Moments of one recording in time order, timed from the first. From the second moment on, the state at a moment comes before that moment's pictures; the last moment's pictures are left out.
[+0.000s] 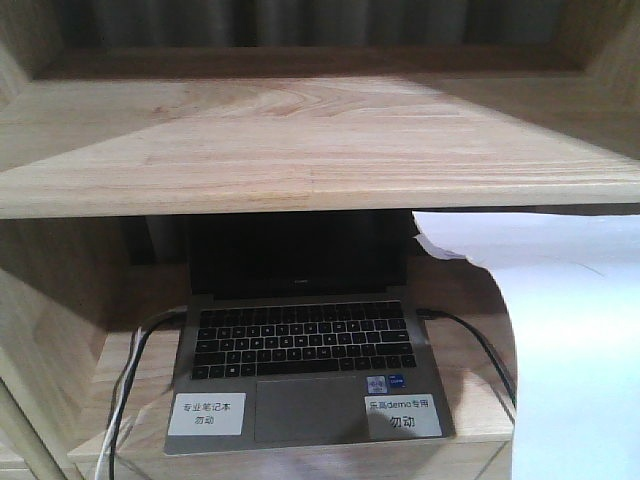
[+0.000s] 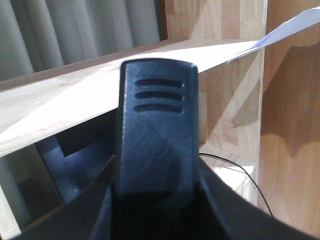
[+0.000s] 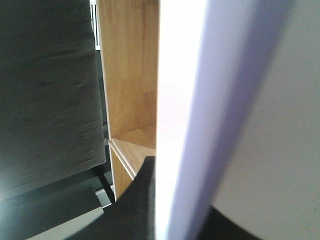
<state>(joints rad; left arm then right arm) -0.57 0.17 -0.75 -0.17 0.74 0.23 0.29 0.37 -0.05 -0.10 -1.18 1.37</state>
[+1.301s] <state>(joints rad) -0.57 0.17 -0.75 -0.17 0.74 0.23 0.29 0.37 -0.05 -0.10 -1.18 1.37</state>
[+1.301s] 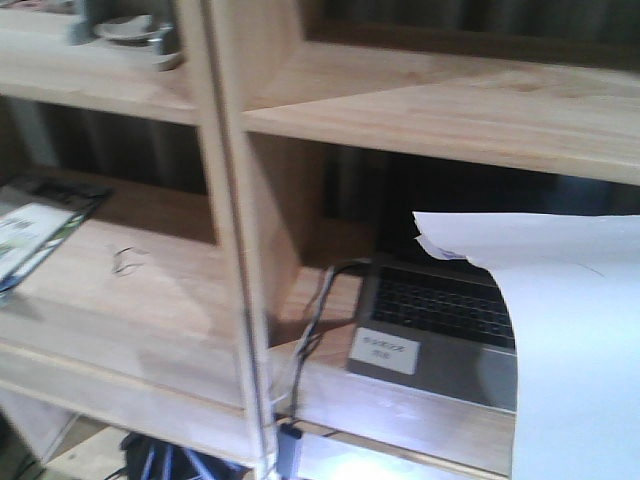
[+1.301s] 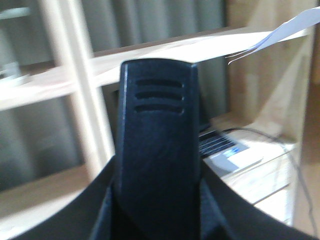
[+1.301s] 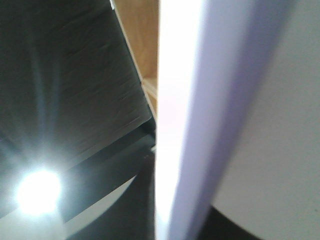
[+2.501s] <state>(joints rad) -0.57 0.17 -0.75 -0.17 0.74 0.23 0.29 0.37 -0.05 -0.10 -1.18 1.37</state>
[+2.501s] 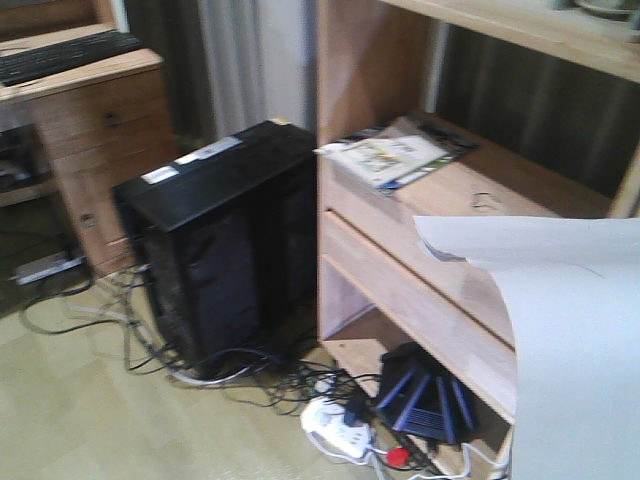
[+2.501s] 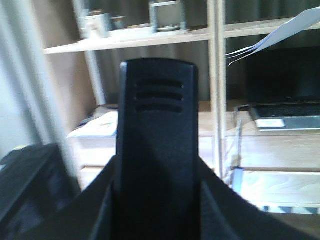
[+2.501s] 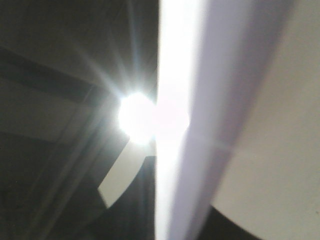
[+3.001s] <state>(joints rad) -0.57 0.17 -0.75 -0.17 0.74 0.23 0.29 0.37 -0.05 -0.10 -1.18 1.37</state>
